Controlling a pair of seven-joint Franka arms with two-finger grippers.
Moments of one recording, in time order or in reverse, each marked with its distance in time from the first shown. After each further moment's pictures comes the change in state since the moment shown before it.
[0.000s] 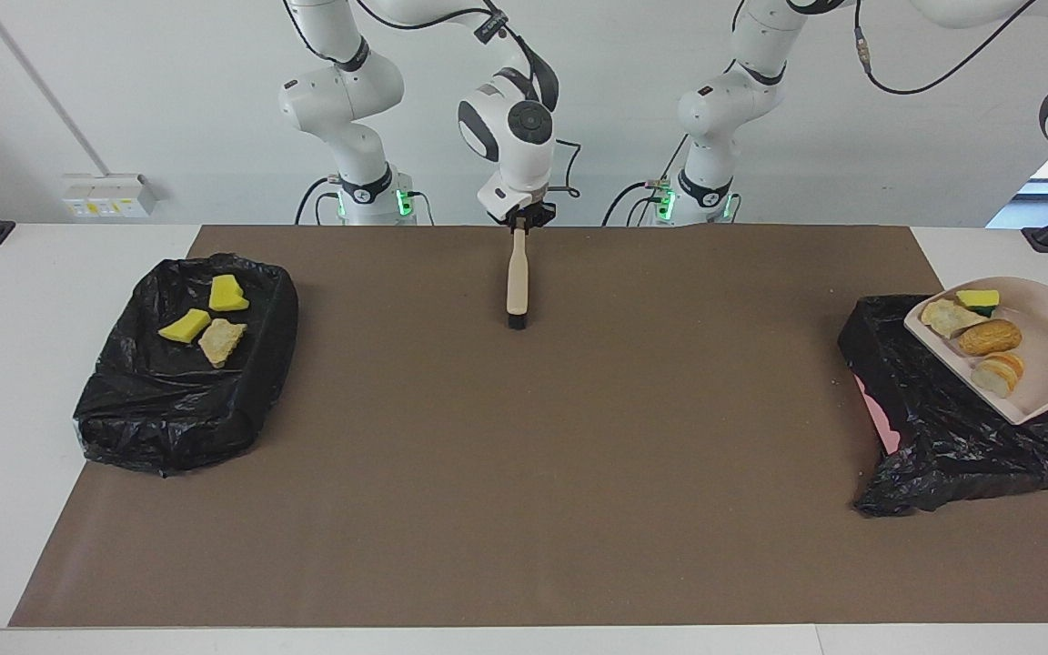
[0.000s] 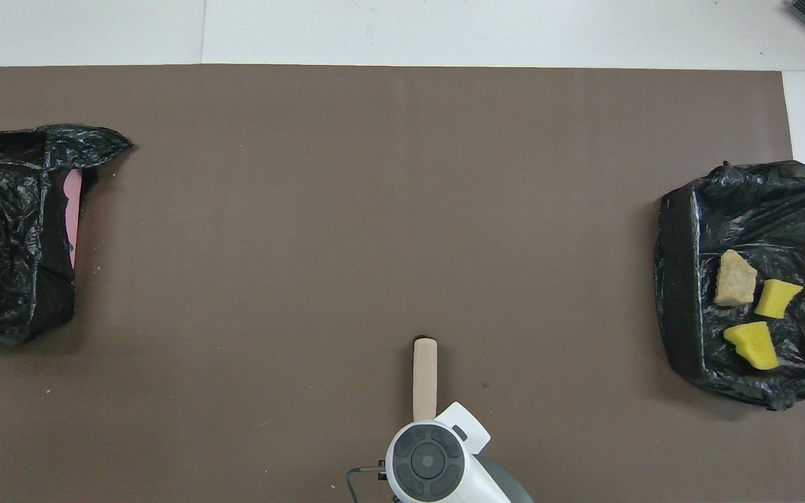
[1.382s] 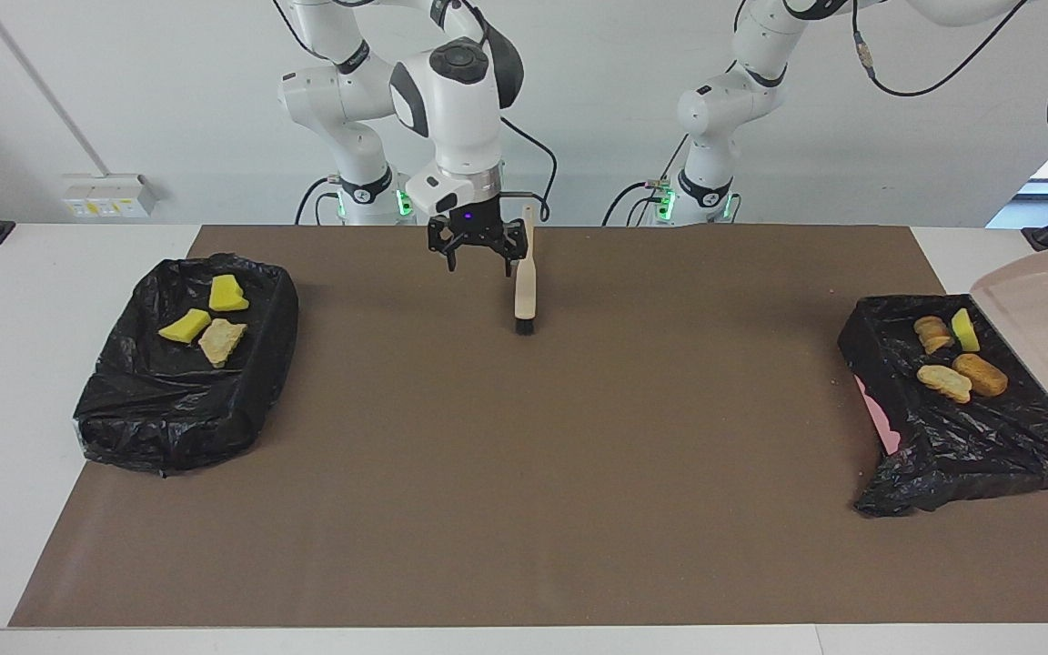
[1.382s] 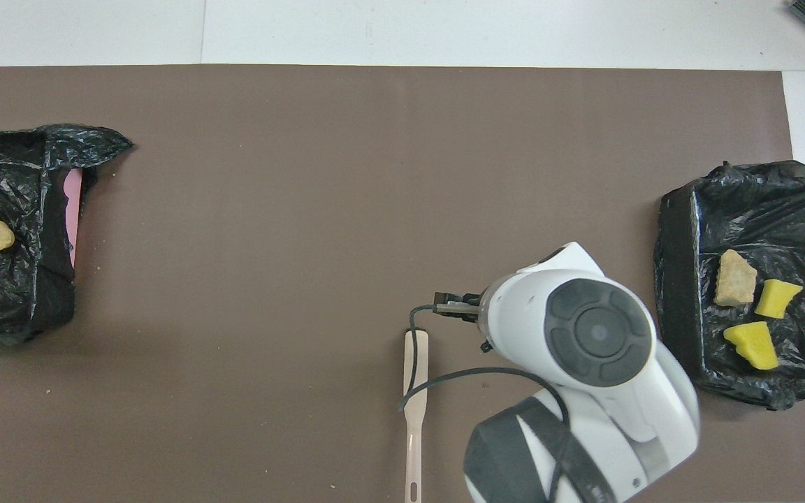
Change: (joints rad) left arm -0.055 0.005 -0.023 0.089 0.220 -0.147 -0.047; right arm -0.376 -0.010 -0.025 0.390 -0.264 -0.074 -0.133
